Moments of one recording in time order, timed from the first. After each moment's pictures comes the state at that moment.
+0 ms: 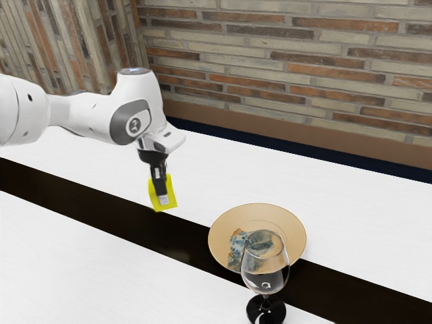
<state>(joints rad) -0.17 0.19 0.12 -1.96 -0.04 2.13 0.86</state>
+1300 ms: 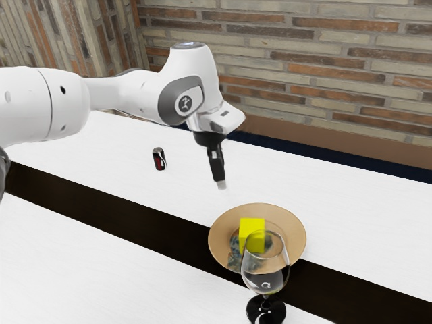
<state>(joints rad) -0.29 0.32 0.05 -1.65 -0.12 2.02 0.78</state>
